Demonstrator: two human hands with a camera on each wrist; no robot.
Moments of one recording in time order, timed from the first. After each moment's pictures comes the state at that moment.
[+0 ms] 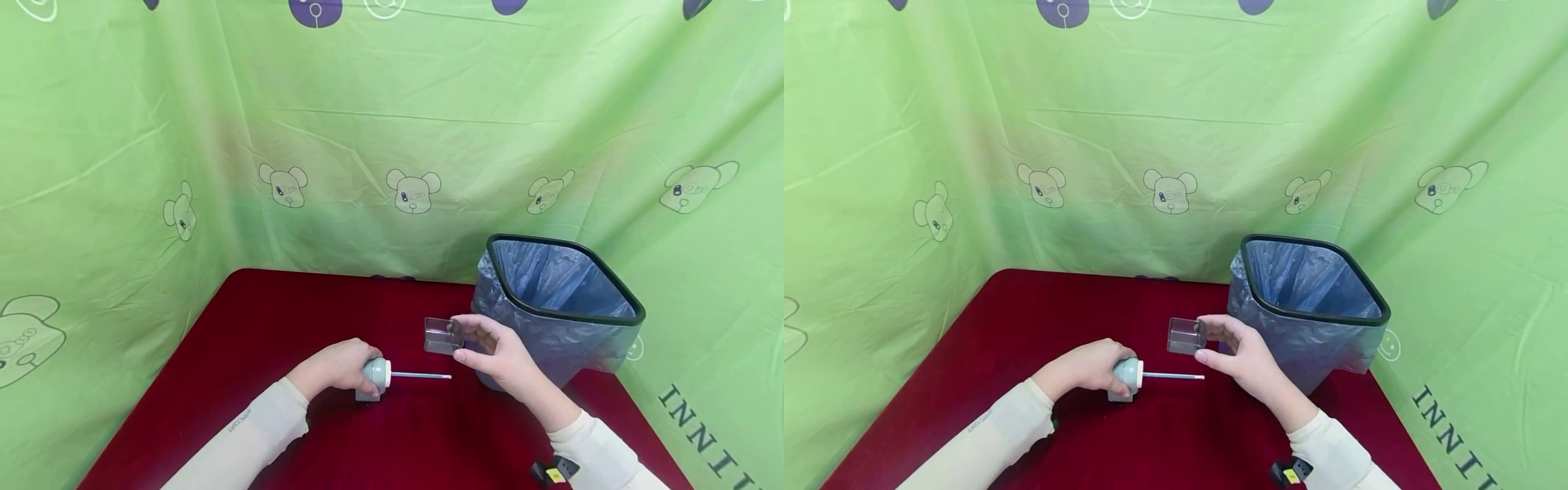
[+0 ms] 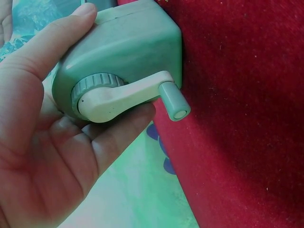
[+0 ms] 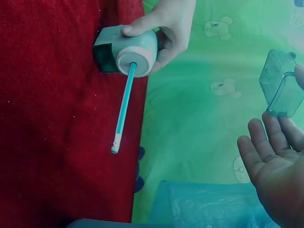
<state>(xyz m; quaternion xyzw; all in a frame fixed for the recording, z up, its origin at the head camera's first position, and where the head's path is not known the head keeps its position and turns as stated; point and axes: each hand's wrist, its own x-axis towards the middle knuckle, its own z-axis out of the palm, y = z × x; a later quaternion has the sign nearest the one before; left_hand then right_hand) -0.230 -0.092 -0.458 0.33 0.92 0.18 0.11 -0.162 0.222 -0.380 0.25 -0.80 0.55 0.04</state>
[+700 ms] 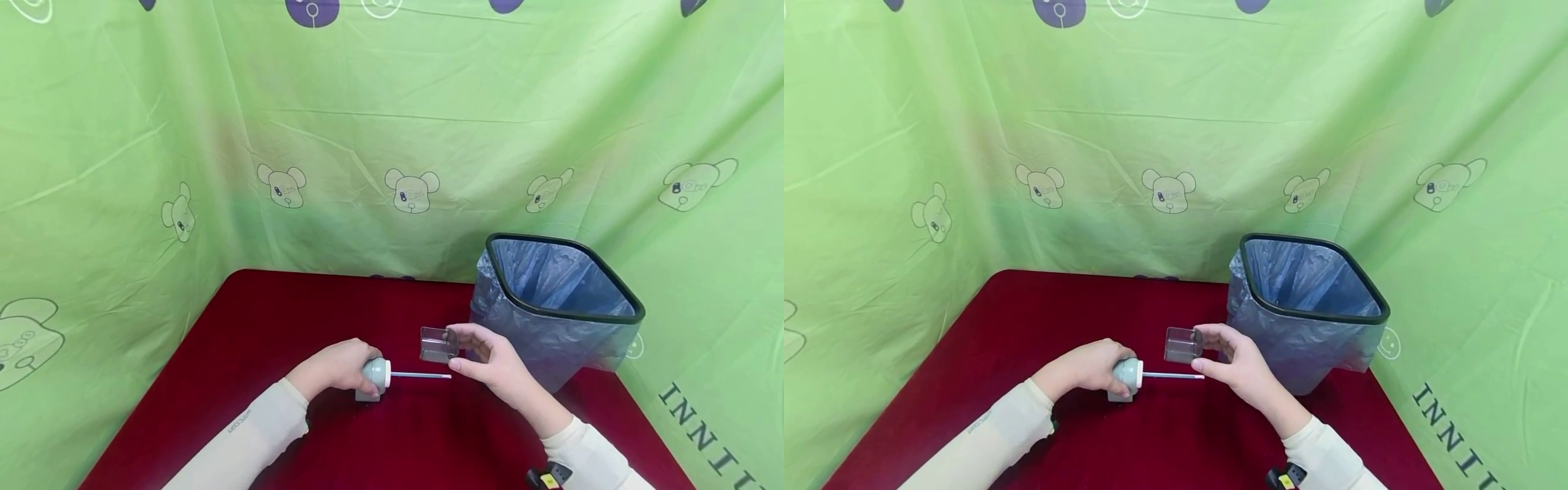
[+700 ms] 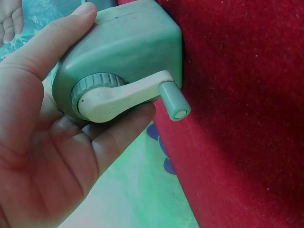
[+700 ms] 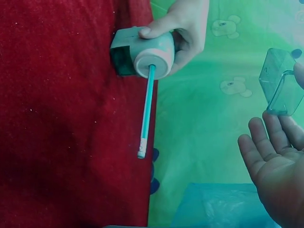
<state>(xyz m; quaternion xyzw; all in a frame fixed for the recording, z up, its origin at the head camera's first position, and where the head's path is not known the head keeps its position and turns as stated) -0.229 -0.091 -0.455 0.33 0.92 0.19 0.11 -0.164 0.223 -0.404 0.25 -0.80 0.55 0.03</state>
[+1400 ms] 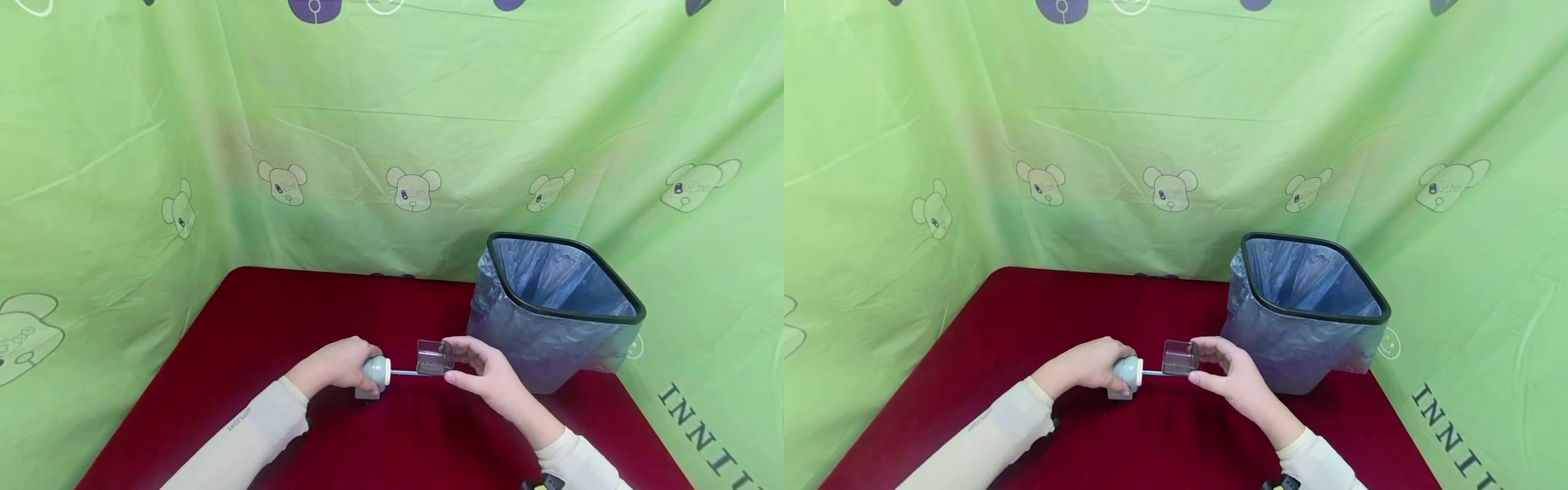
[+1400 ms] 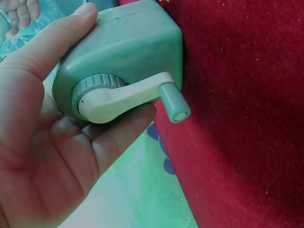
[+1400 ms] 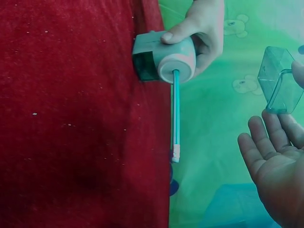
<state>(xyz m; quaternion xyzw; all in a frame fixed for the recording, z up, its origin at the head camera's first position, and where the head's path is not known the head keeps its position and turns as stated) -0.228 -0.091 -0.457 0.32 0.93 0.17 0.10 -0.159 0.220 -0.431 0.24 -0.79 0.56 0.01</state>
